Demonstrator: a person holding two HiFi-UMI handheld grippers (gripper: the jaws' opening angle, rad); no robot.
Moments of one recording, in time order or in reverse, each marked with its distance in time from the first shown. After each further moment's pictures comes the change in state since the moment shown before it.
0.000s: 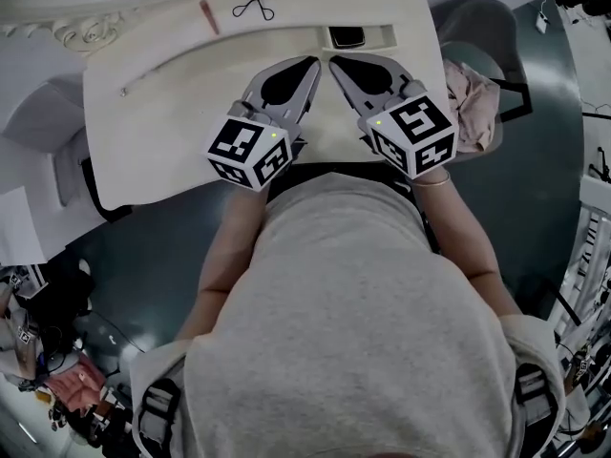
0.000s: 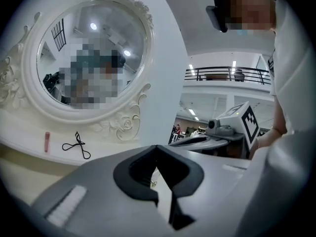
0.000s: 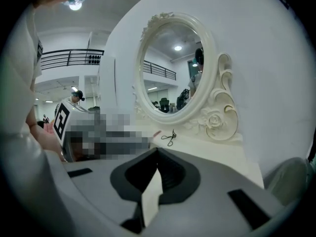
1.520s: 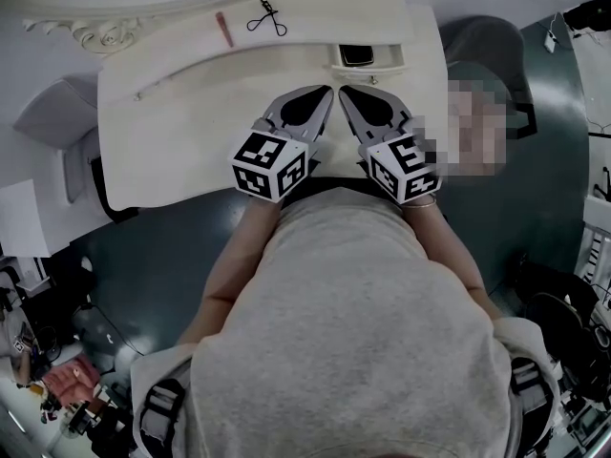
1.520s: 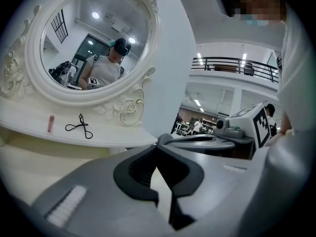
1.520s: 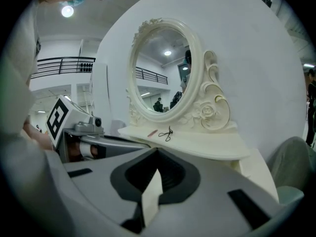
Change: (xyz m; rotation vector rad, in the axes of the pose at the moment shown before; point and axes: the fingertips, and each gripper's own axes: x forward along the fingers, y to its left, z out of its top) left arm 0.005 0.000 -0.038 -0.056 0.148 0.050; right arm 0.001 0.001 -0.029 0.098 -0.063 -0.061
